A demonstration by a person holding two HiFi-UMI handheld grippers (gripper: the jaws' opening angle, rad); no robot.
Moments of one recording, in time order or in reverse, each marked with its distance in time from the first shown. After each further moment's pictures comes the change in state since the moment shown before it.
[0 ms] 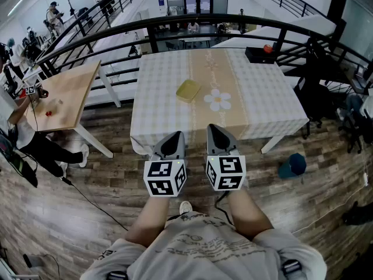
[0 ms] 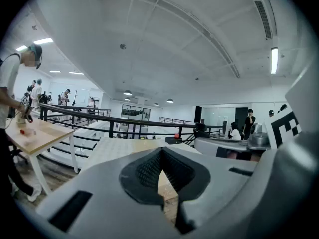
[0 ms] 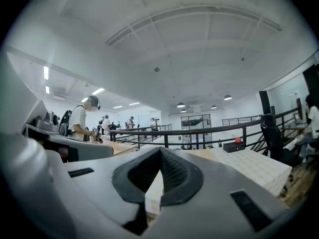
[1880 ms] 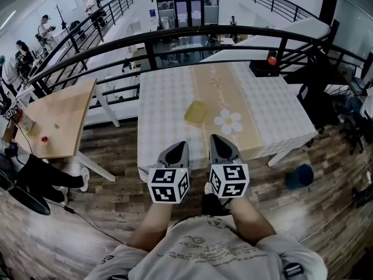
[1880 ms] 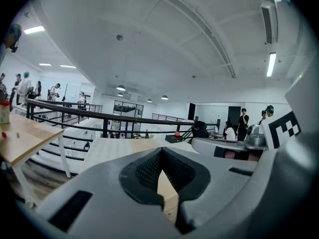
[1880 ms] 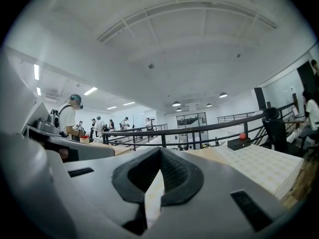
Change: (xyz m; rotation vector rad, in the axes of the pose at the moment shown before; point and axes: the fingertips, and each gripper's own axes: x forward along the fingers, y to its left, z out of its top) left arm 0.090 0.105 0.011 0.013 0.042 -0.105; right arm 0.133 0.017 -0.011 0.054 0.000 -0.058
